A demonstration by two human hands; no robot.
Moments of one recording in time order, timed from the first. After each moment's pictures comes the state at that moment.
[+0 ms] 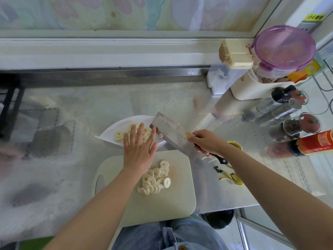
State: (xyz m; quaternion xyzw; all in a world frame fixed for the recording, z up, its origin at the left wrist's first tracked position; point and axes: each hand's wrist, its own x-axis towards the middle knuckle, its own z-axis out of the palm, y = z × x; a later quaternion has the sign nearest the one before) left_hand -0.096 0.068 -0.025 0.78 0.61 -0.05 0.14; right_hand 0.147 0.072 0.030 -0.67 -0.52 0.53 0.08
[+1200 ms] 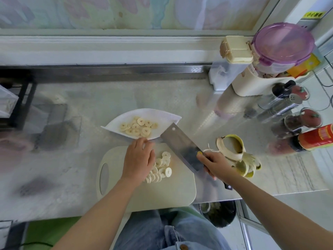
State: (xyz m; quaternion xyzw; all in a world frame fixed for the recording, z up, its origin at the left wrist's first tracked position) left_hand -0.115 0.013 -0.018 0.80 0.58 0.09 0.13; right_hand 0.155 -0.032 -0.001 -0.69 -0.51 0.48 0.17
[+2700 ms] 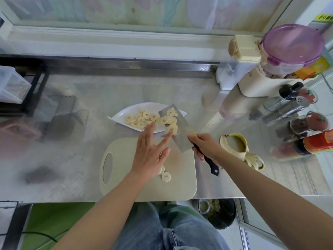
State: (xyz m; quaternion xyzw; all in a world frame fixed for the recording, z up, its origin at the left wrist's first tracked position) left_hand -0.097 -0.005 -0.017 0.81 0.57 0.07 0.13; right_hand 0.118 0.011 0.021 -0.64 -0.42 0.60 0.22
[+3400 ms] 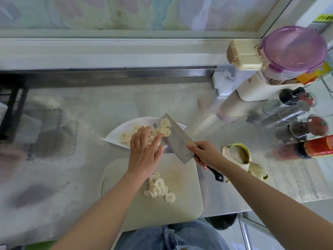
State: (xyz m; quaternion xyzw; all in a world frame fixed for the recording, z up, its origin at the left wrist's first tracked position) left_hand -0.107 0.068 -0.027 0.81 0.57 0.08 0.13; right_hand 0.119 0.047 0.008 -0.67 -0.46 0.56 0.18
